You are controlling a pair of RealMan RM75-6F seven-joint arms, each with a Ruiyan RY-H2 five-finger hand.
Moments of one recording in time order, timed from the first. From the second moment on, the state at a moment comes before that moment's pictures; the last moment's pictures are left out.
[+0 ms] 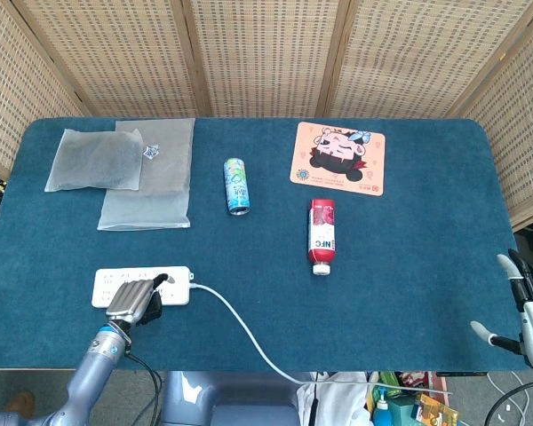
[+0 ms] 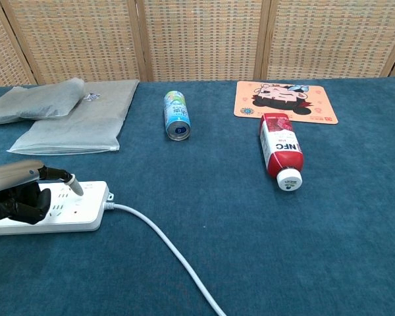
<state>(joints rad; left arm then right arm) -0.50 -1.45 -0.08 -1.90 0.78 1.12 0.51 0.01 -1.02 0.07 -1.69 -1.56 1.58 0.13</state>
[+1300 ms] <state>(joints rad) -0.31 -1.23 -0.05 -1.90 1.33 1.42 0.12 0.01 -1.02 0.06 -1.70 -1.58 1.59 0.12</state>
